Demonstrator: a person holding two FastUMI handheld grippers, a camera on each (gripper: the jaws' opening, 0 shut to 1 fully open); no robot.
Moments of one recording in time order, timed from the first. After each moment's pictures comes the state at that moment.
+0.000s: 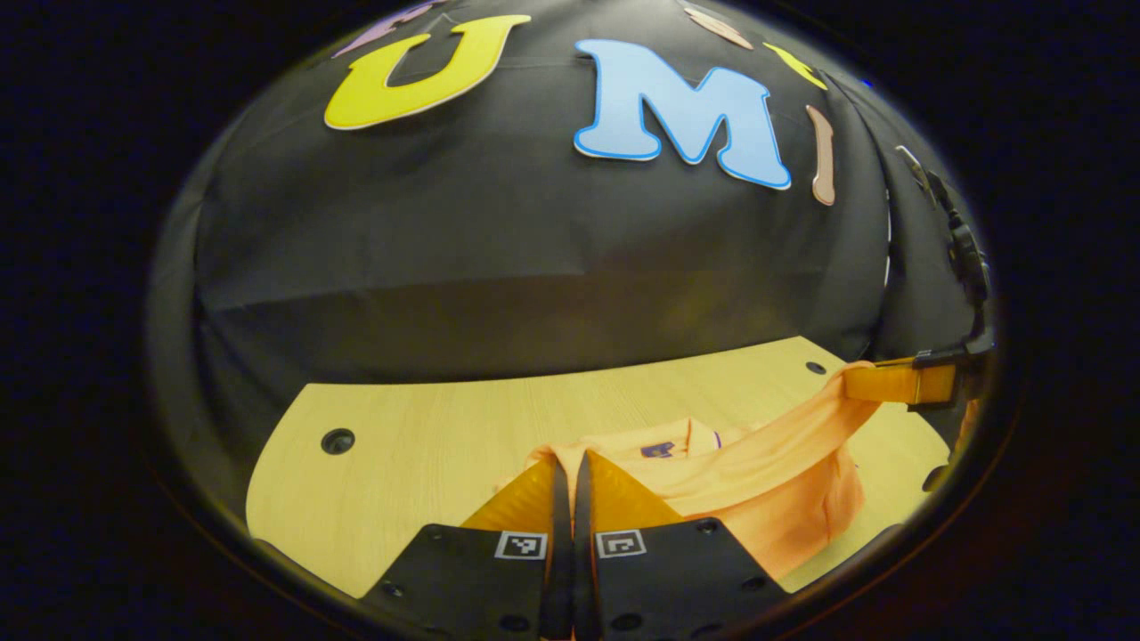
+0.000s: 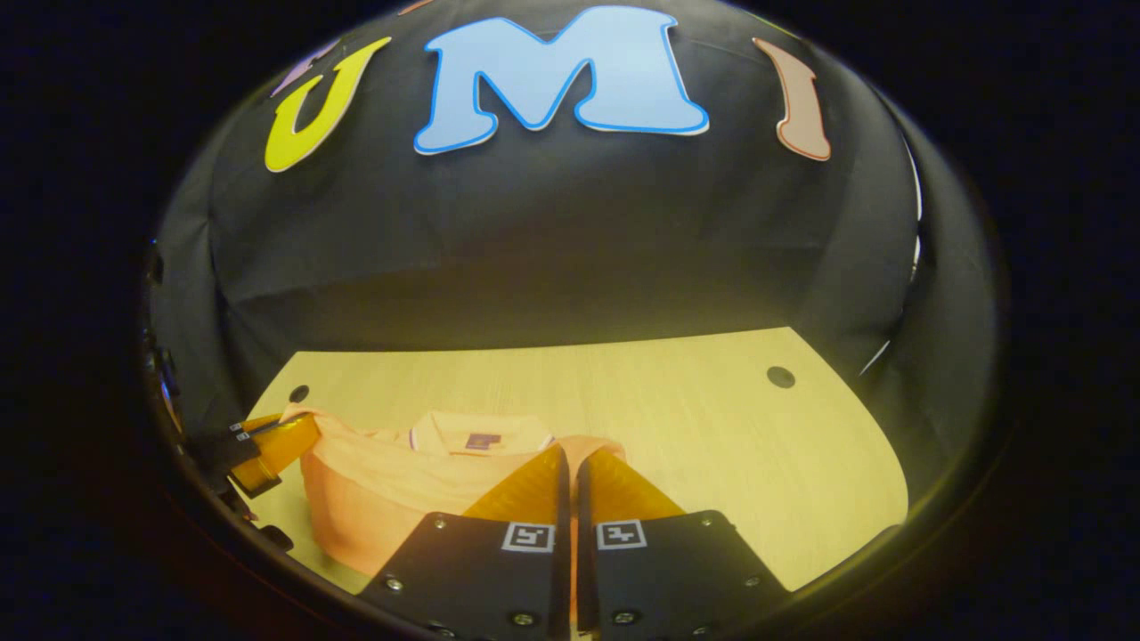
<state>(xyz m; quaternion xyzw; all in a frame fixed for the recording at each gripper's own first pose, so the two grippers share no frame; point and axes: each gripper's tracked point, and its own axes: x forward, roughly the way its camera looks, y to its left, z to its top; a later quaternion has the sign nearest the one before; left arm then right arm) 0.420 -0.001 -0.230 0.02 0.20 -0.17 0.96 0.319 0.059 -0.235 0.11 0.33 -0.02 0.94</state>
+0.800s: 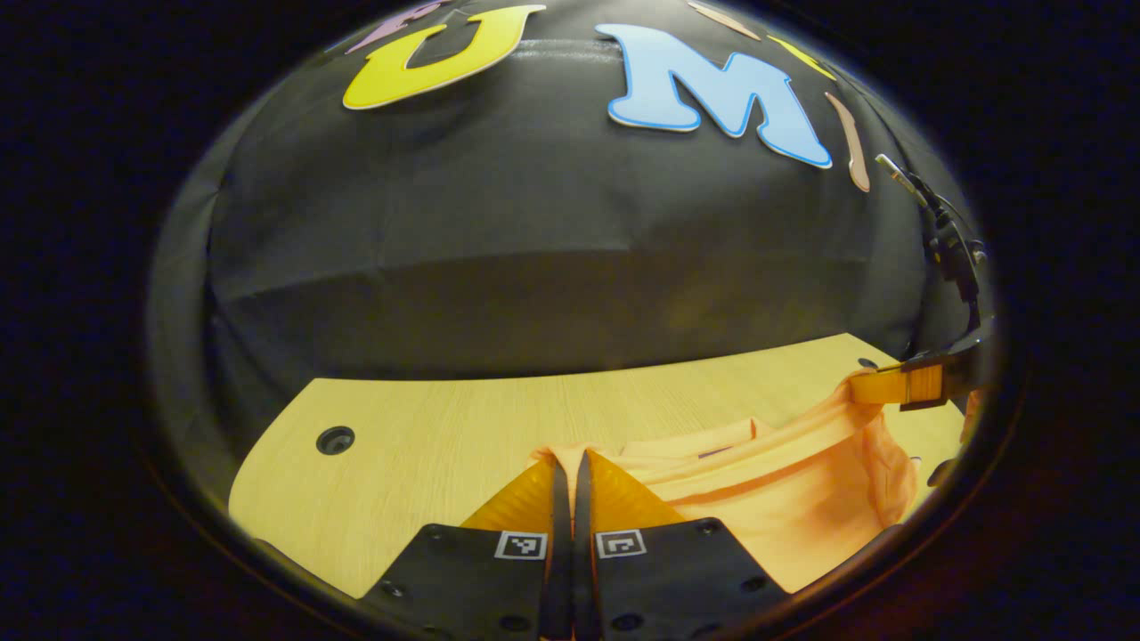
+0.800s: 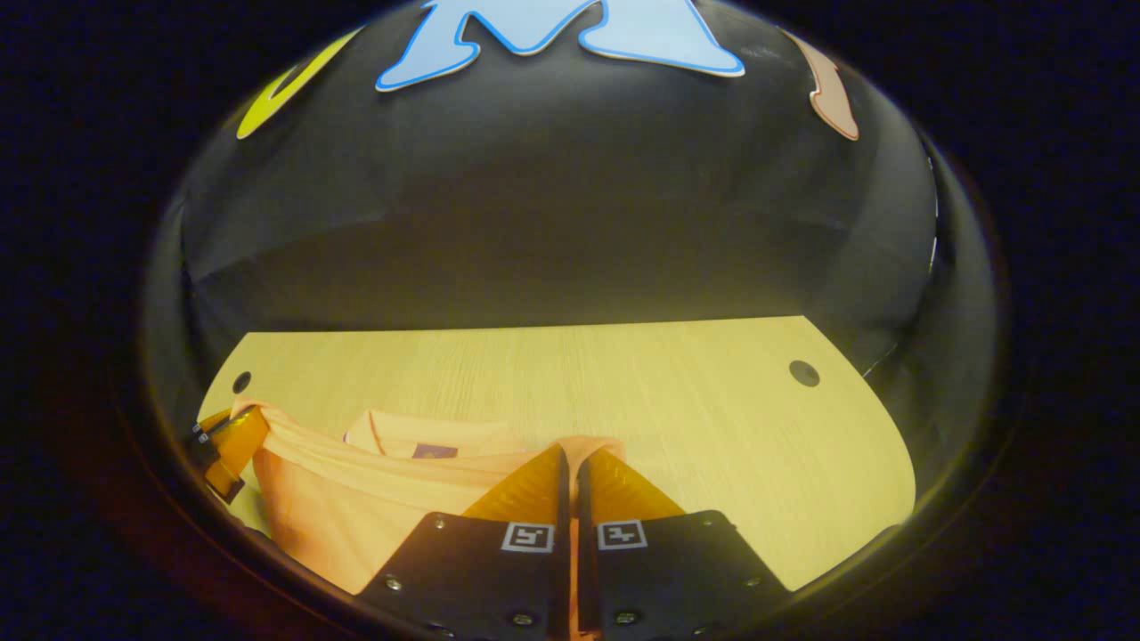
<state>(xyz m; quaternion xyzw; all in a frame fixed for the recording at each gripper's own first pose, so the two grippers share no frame) 0.464 0.017 -0.289 0.01 0.20 -0.12 0.97 0.374 0.063 -0.310 0.08 0.37 -0.04 0.92</state>
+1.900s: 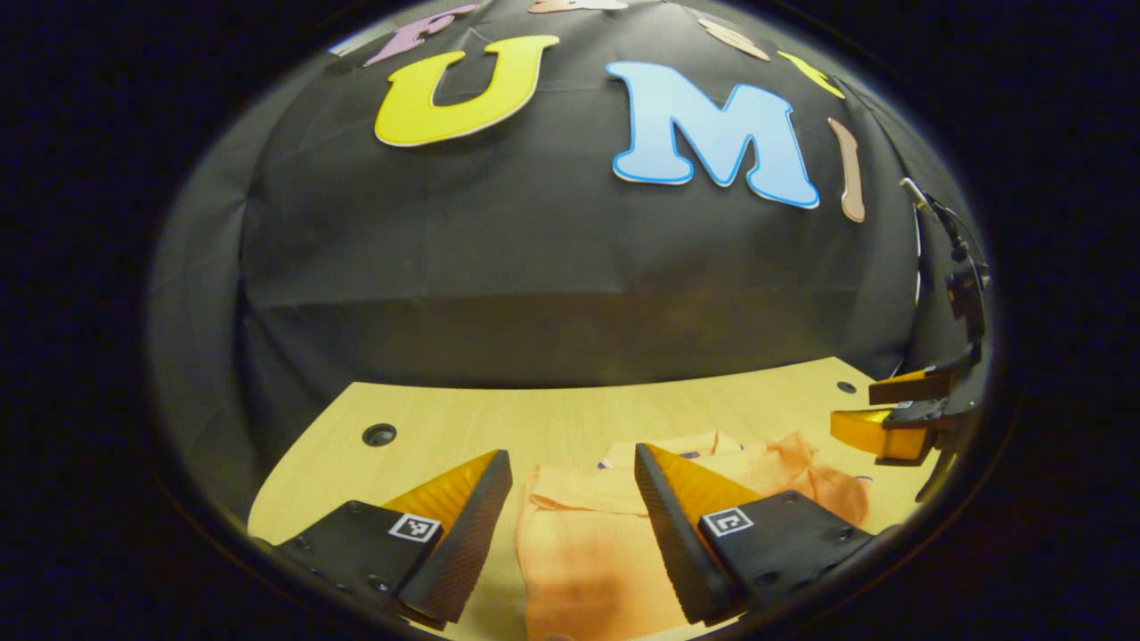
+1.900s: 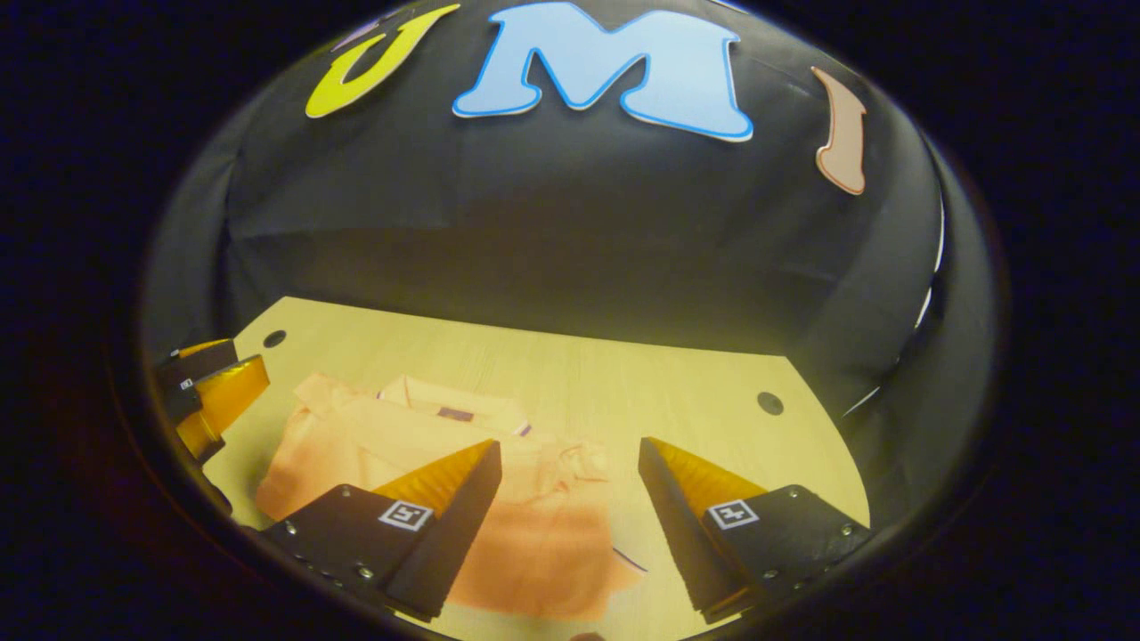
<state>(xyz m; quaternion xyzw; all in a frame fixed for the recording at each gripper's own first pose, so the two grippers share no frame) 0.378 0.025 -0.206 0.00 0.16 -0.08 0.98 0.297 0.044 -0.240 0.01 0.32 0.00 0.95</state>
